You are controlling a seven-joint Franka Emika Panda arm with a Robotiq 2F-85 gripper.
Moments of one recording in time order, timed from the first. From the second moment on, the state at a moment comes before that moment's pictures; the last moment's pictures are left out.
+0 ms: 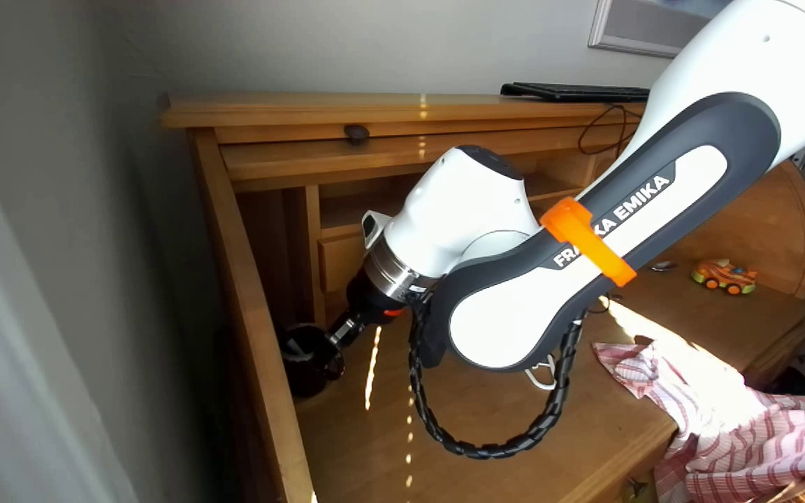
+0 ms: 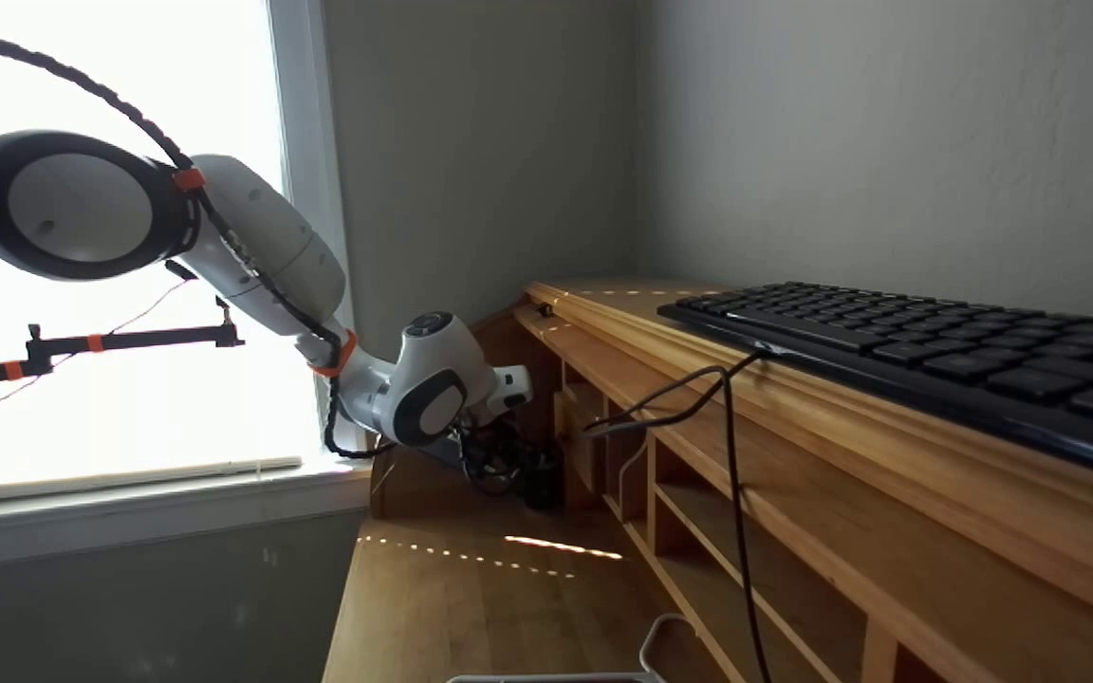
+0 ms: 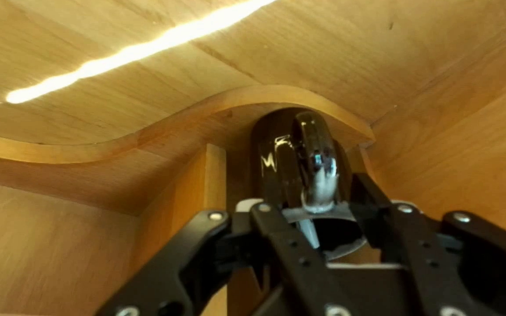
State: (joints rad) arm 0.16 0.81 0.10 -1.65 -0.04 3.05 0.01
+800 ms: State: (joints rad) arm 0.27 0.59 0.05 -1.88 -0.07 2.97 0.03
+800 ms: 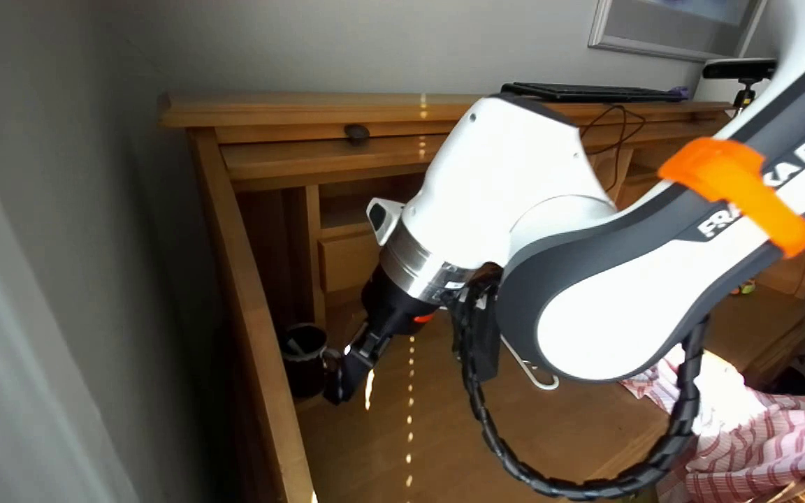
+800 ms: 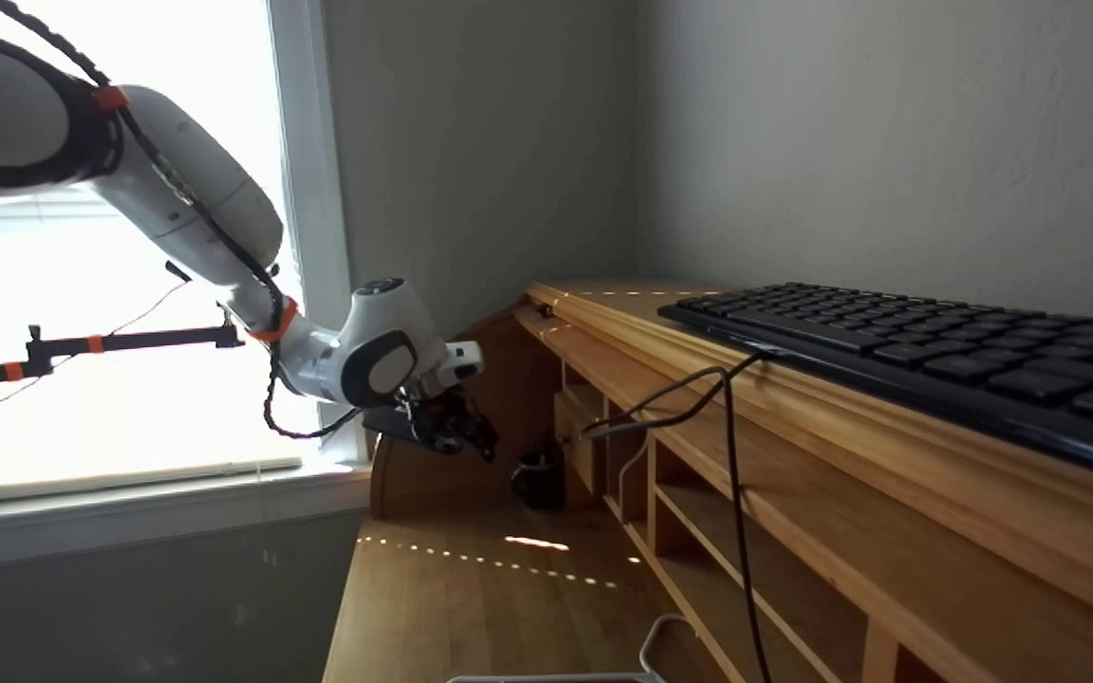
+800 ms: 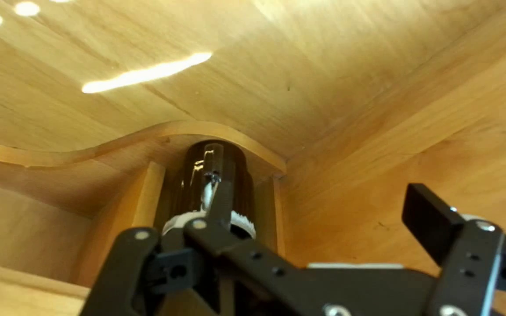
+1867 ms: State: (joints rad) arm 0.28 -0.28 0.08 -2.29 -0.42 2.23 0.46
